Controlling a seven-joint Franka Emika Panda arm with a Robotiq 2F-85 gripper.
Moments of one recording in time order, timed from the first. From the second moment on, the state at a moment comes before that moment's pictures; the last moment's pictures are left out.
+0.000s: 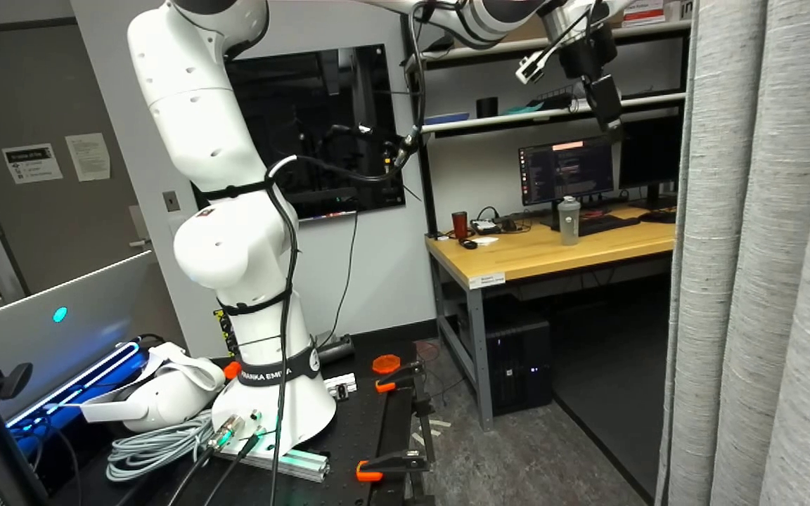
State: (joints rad) arm 0.05 -0.13 0.17 -2.01 0.04 2.26 0.47
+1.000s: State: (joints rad) arm -0.05 -0.08 -0.01 -1.98 -0.18 2.17 0.42
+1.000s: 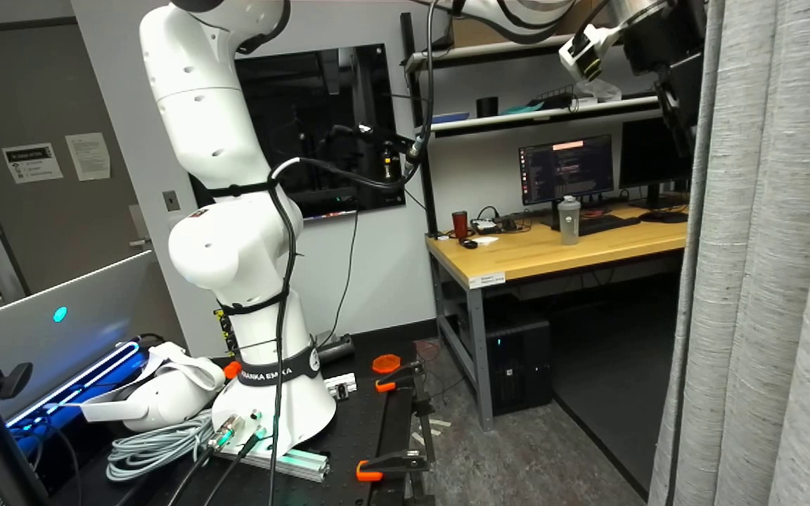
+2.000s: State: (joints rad) arm -0.09 -0.27 -0.04 -2.14 -0.23 2.05 0.26
